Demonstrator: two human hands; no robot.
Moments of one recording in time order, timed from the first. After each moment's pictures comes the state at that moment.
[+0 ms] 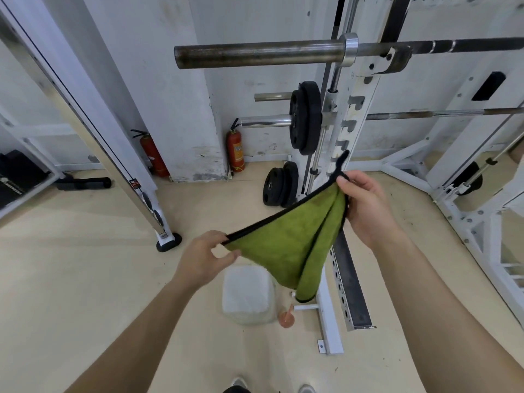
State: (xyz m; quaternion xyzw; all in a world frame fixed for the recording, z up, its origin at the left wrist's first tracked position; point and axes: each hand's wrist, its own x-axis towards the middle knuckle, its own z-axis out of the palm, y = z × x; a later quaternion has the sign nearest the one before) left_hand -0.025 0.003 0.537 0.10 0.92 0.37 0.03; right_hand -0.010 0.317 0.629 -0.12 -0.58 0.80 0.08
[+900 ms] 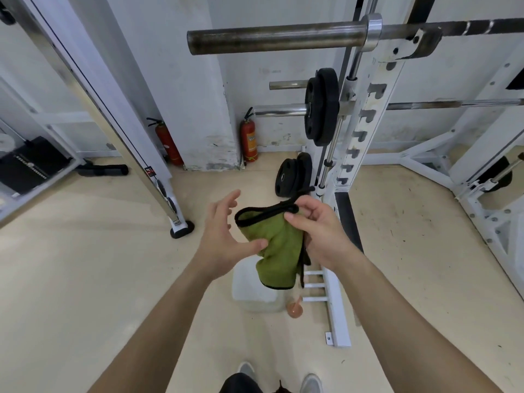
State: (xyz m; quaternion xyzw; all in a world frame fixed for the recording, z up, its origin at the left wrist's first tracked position) left_hand -0.005 0.028 0.589 0.08 0.86 0.50 0.06; right_hand -0.002 0.238 0.579 -0.03 -0.56 0.82 -0.05
